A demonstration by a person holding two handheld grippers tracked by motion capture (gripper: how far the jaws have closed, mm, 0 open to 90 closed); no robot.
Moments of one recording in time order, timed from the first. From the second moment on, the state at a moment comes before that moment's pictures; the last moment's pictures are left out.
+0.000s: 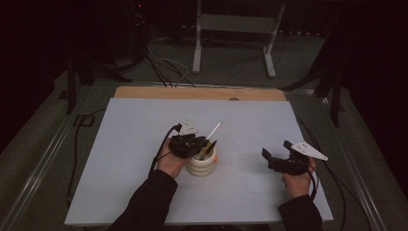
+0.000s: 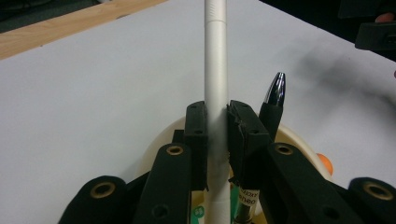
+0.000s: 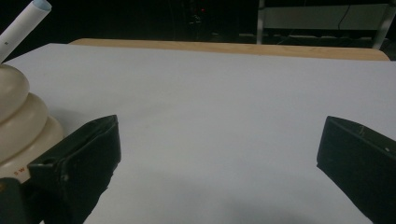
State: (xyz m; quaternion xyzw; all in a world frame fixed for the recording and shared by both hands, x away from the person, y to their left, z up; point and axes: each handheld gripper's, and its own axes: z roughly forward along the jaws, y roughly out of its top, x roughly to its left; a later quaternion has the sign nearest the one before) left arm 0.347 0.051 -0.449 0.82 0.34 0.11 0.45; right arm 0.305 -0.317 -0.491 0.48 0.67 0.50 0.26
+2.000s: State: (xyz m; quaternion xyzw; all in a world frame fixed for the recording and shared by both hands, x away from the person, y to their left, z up) left arm 0.343 0.054 -0.449 0.82 0.33 0.11 0.46; right arm 0.305 -0.316 -0.491 0.48 0.67 0.49 0.26
